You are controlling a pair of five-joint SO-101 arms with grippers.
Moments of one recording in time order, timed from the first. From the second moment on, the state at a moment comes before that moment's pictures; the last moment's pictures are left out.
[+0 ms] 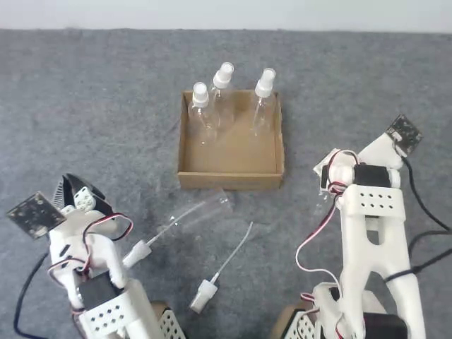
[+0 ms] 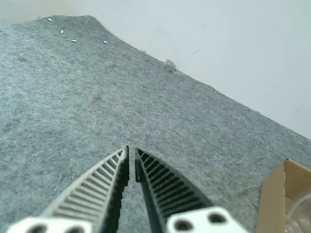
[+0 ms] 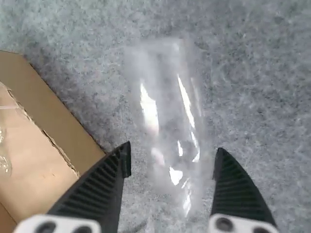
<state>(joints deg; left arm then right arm) -32.1 -103.3 97.3 37.6 20.4 0.6 -28.7 42.5 61.1 -43.5</state>
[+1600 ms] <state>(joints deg) -32.1 -103.3 97.3 37.6 20.4 1.1 -28.7 28.2 76.3 72.3</state>
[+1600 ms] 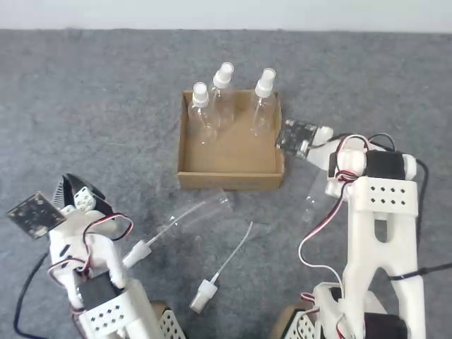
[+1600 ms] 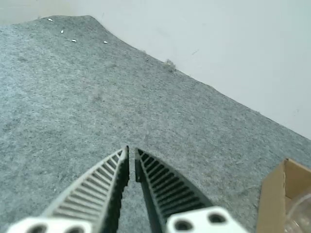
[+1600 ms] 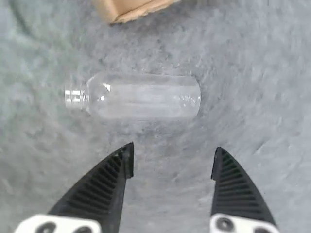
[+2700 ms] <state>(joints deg) -32.1 -103.3 97.3 37.6 20.4 -4.7 -28.7 55.0 60.4 99.5</state>
